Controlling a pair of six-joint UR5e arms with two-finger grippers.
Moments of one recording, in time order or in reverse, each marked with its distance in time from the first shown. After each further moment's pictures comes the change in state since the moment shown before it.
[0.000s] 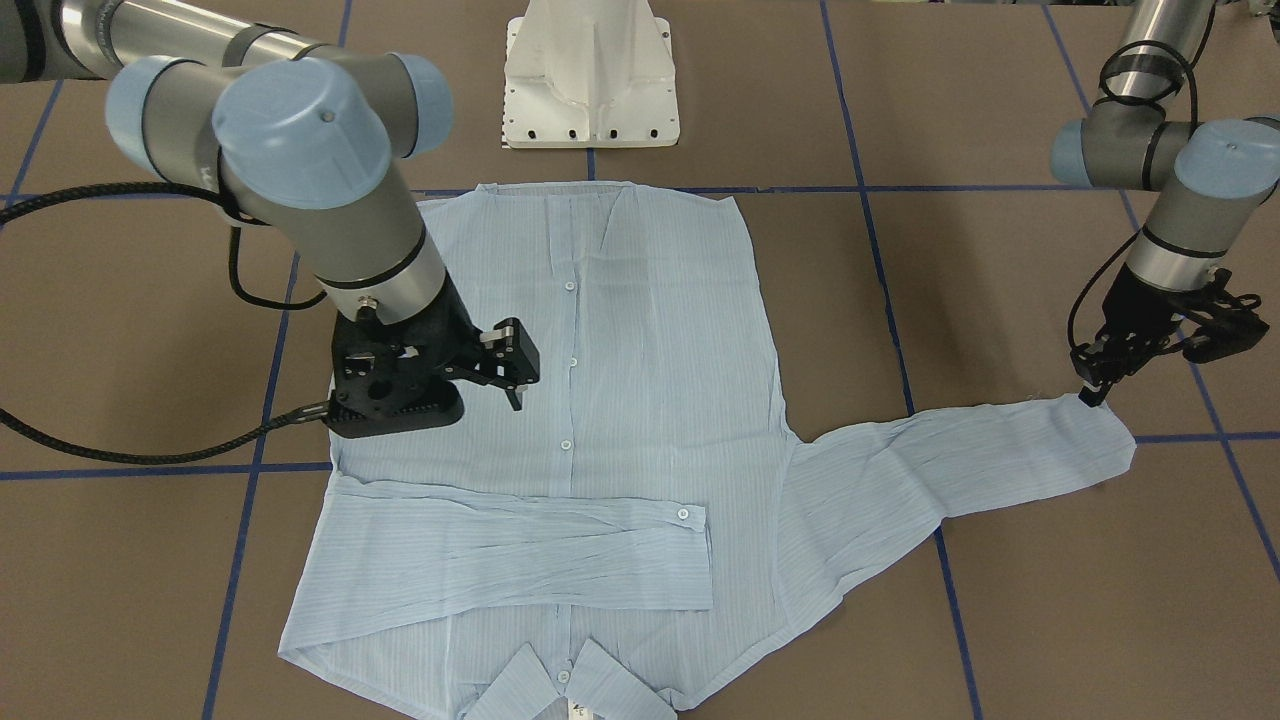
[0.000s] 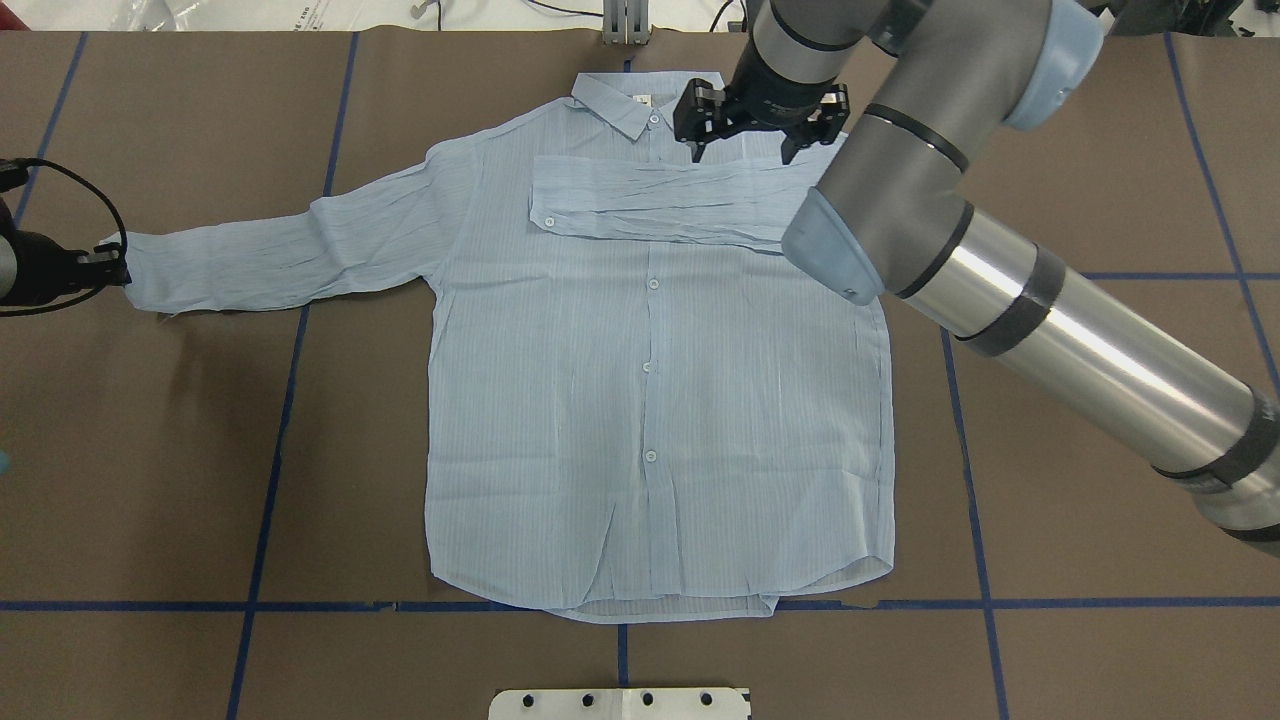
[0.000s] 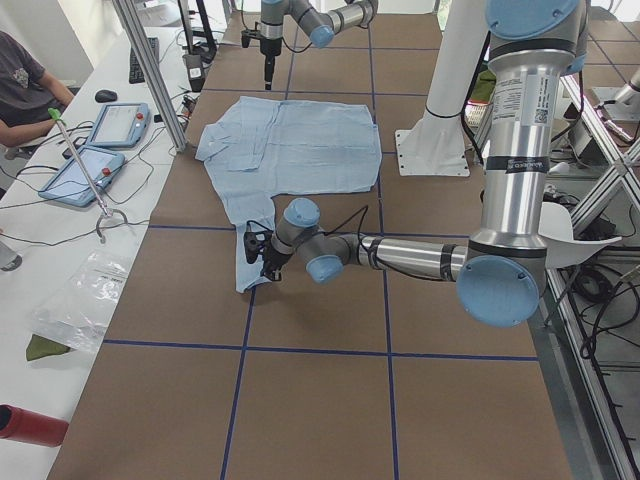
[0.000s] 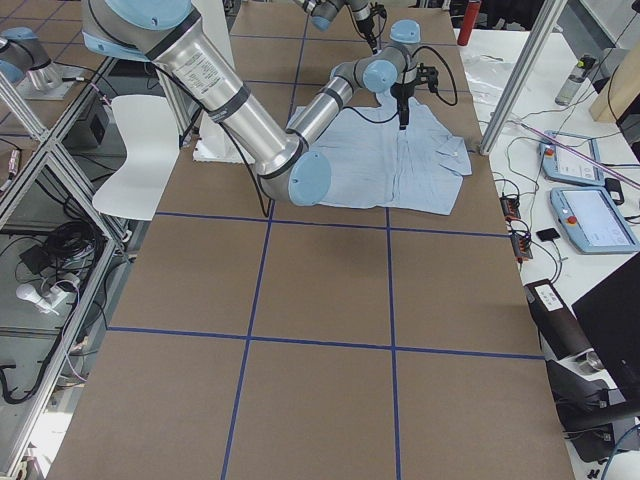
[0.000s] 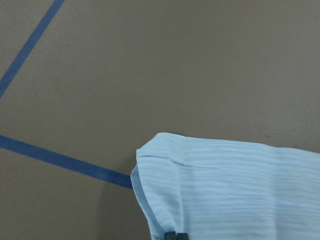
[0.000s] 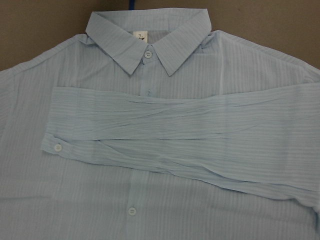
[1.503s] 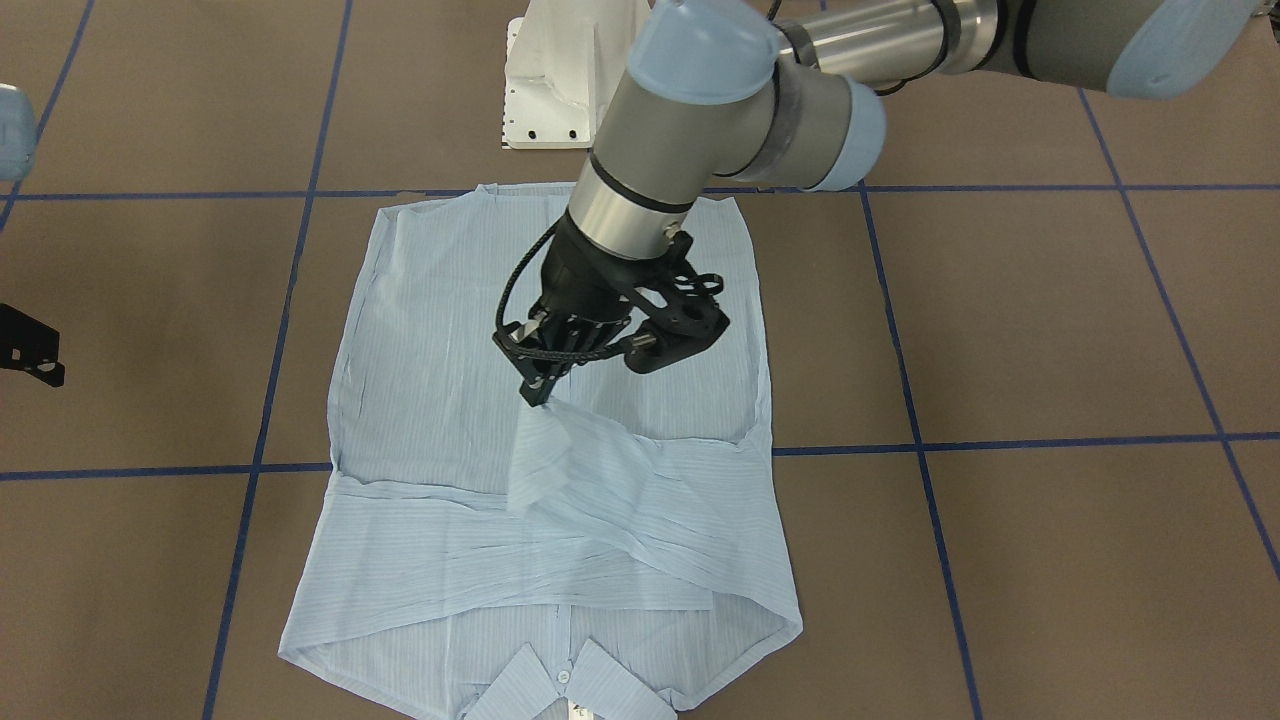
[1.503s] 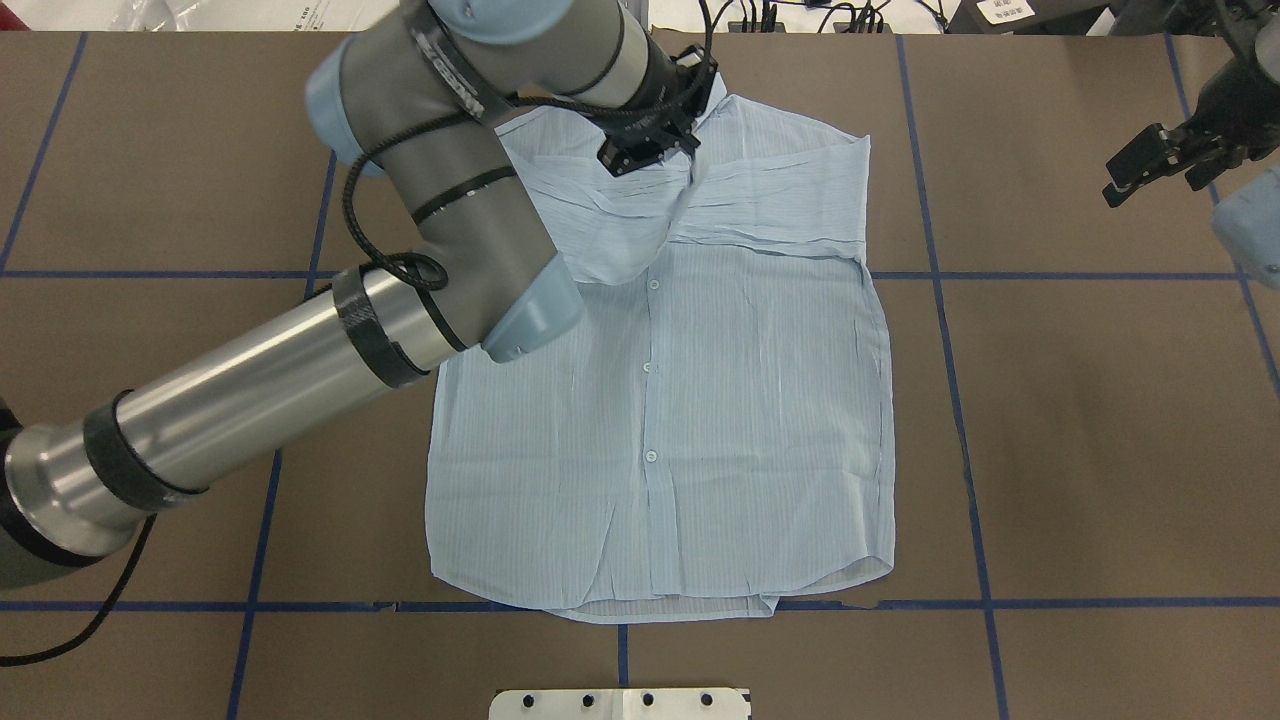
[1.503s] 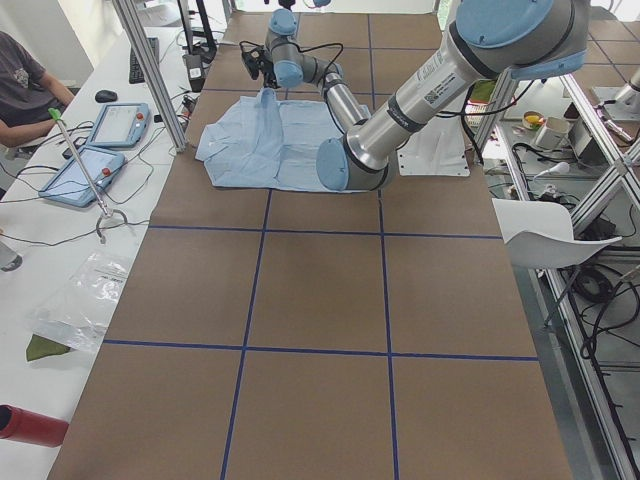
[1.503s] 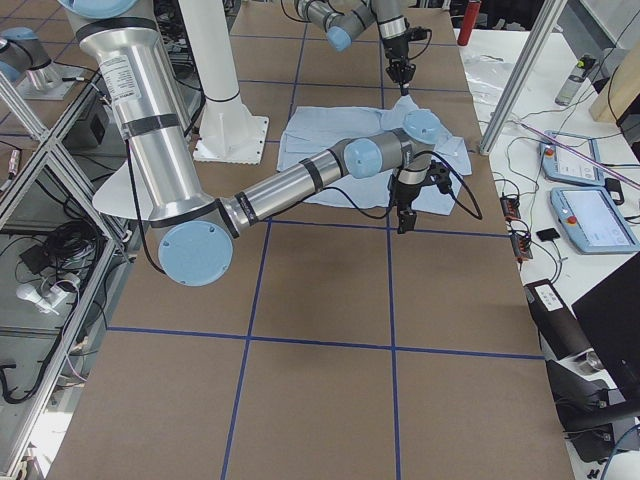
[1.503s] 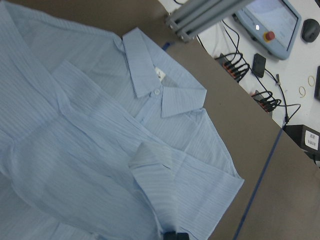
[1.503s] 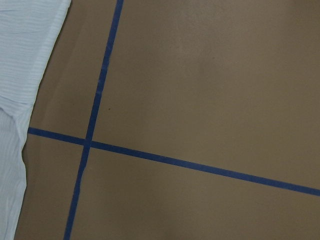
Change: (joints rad) left arm 0.263 -0.991 0.251 0.331 -0.060 -0.697; right arm 0.360 -0.486 0.172 -0.151 0.196 -0.674
